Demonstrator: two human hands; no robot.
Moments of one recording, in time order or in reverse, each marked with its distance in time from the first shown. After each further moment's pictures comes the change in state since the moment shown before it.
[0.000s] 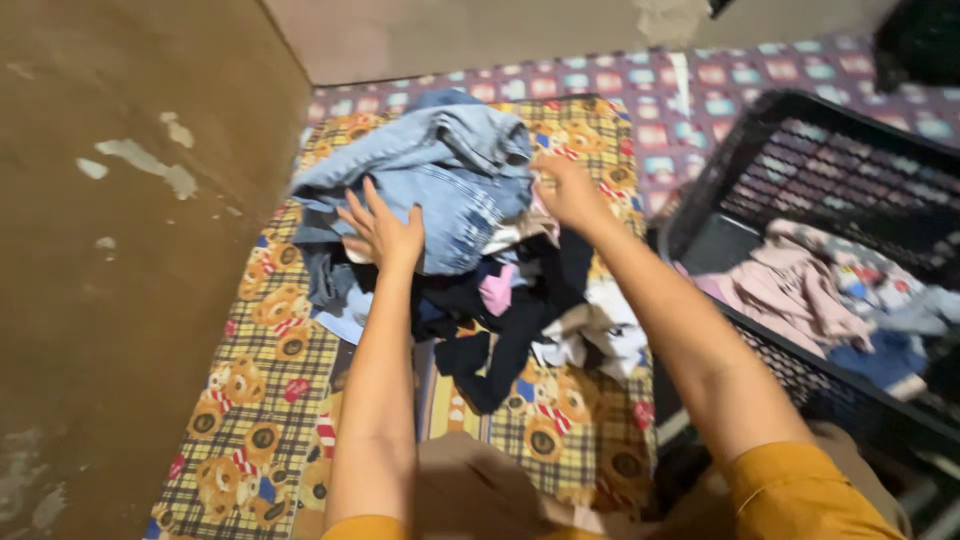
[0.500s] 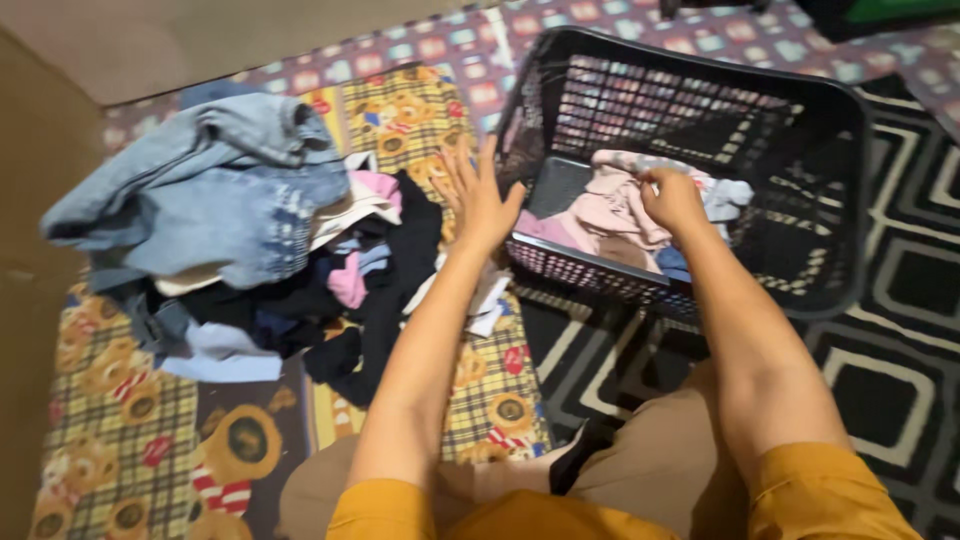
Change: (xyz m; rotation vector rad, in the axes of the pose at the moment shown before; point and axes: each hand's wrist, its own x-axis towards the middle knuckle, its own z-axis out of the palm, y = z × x) left_hand -0.228 0.260 0.148 -0.294 -0.271 0.691; right_hand -0.288 0.172 -0.315 -0.504 0.158 0.427
